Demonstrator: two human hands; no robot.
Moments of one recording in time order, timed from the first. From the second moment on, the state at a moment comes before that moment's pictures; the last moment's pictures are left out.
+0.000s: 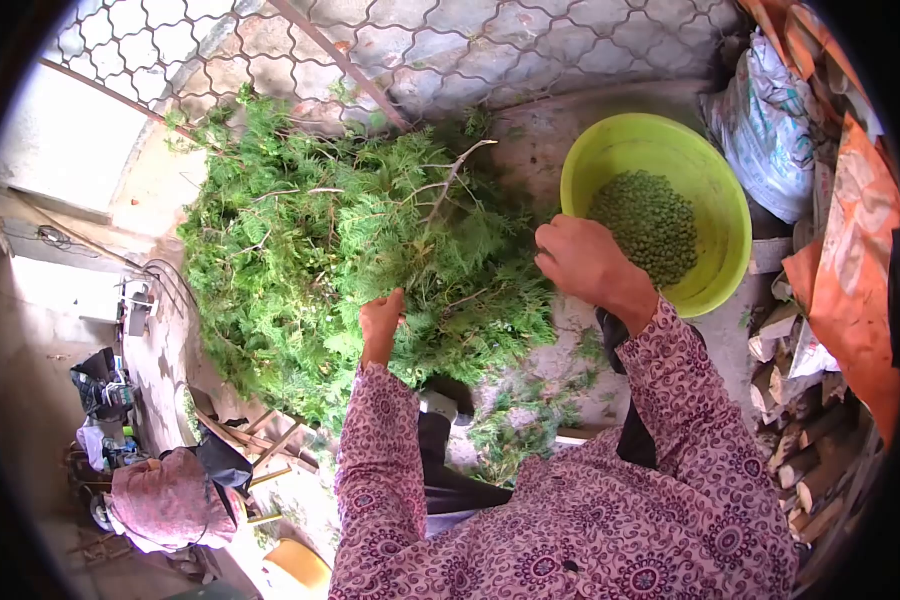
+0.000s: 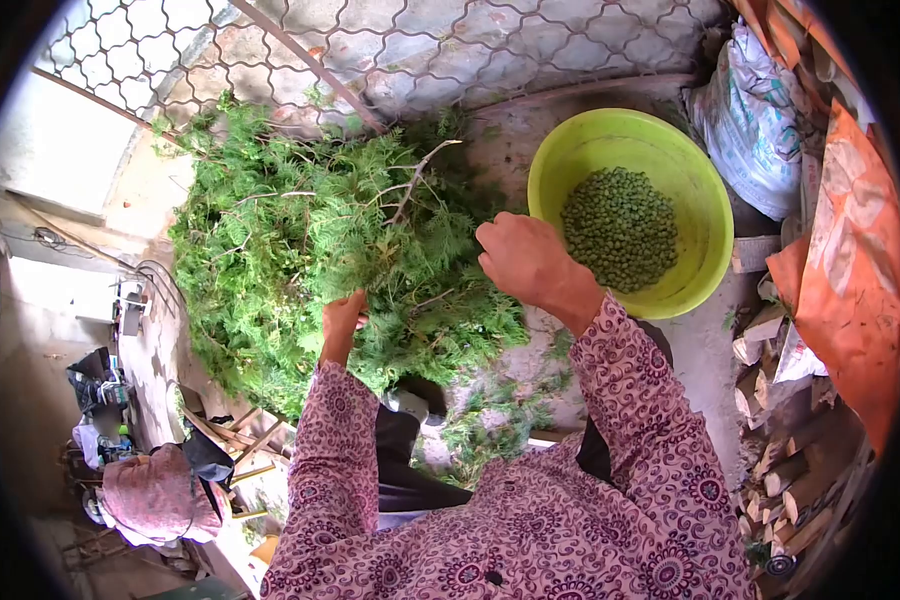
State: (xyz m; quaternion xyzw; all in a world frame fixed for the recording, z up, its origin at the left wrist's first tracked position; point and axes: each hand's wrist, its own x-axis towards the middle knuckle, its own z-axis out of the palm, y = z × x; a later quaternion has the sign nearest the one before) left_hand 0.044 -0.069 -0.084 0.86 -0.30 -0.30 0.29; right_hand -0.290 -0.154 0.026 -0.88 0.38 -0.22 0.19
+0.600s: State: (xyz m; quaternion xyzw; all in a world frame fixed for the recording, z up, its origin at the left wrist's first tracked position) left_hand -0.004 -0.077 -0.136 0.80 -0.58 -0.14 0.05; right_hand -0.289 -0.149 0.023 -0.89 0.38 -0.19 0.18
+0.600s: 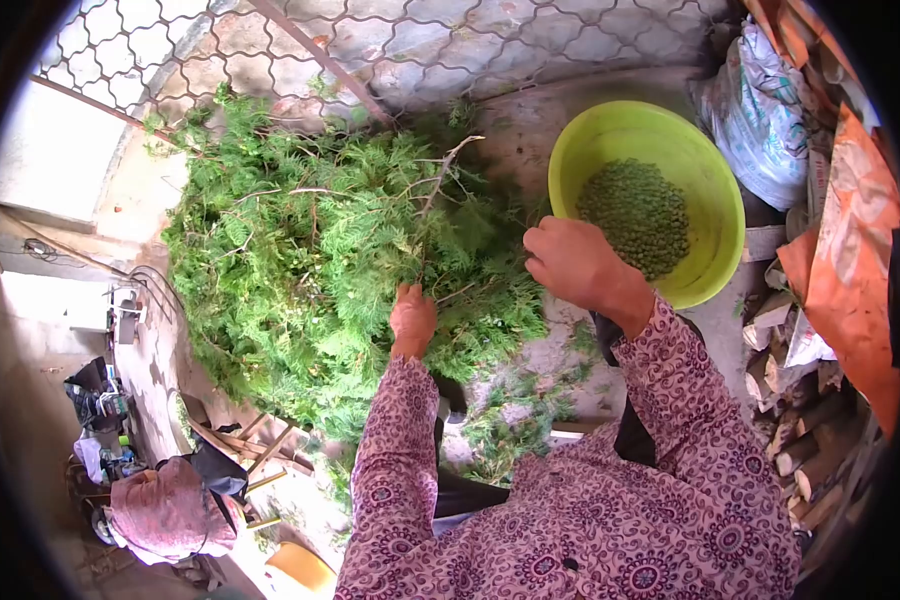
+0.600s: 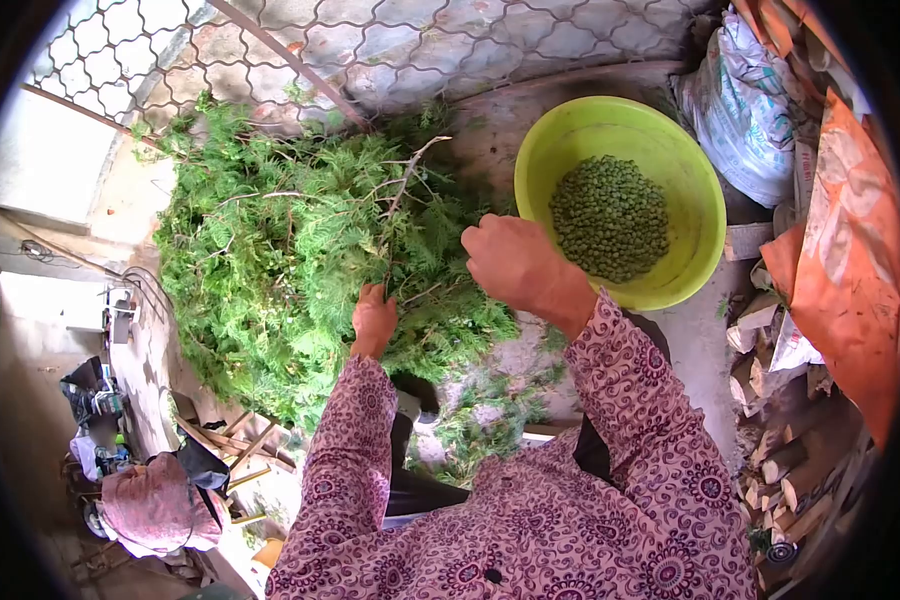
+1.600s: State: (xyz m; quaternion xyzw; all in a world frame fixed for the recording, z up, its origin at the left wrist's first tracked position) left_hand -0.058 0.013 0.095 0.74 -0.42 -0.47 0.22; right_hand -0.259 -0.124 0.013 -0.92 0.29 -0.12 0.25
